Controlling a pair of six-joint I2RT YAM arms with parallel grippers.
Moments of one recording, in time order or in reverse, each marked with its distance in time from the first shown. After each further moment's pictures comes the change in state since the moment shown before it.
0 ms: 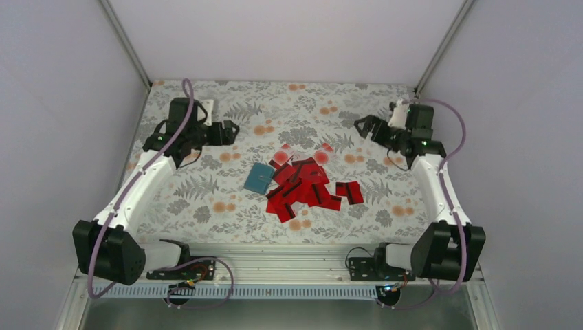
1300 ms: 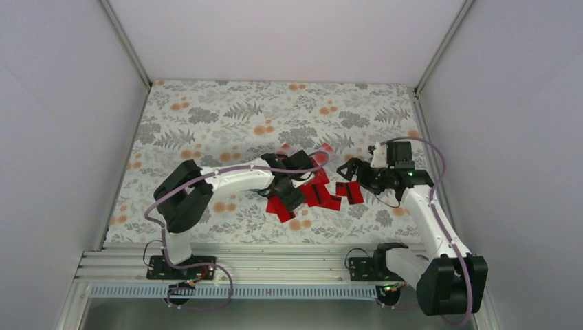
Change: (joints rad) left arm -0.772 0.578 0.172 -0.228 -0.282 0.241; right arm 0.144 -0.262 -0.372 -0.226 -0.077 0.082
